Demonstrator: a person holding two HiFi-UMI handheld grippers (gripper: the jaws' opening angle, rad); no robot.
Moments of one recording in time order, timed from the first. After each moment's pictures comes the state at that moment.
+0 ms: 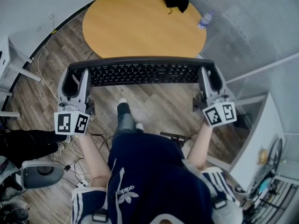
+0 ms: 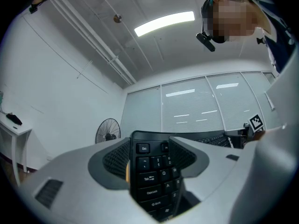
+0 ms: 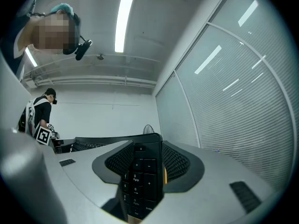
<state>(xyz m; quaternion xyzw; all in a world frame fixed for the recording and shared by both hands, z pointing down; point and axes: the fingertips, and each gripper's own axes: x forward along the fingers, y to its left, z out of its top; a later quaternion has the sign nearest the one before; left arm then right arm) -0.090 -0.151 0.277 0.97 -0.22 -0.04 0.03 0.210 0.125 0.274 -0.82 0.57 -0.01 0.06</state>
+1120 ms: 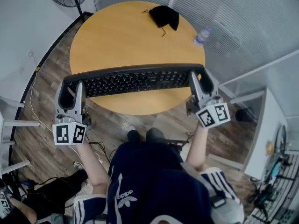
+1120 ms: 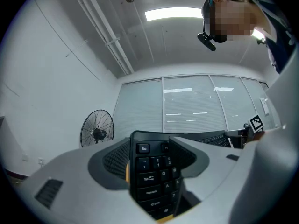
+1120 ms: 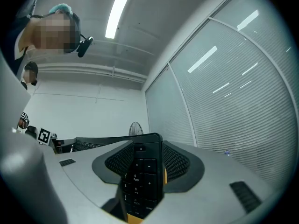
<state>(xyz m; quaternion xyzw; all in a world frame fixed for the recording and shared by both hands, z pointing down) -0.073 -0.228 0.325 0.99 -0.16 -0.05 0.03 0.189 0.090 0.331 -0.85 0.52 -0.01 0.09</state>
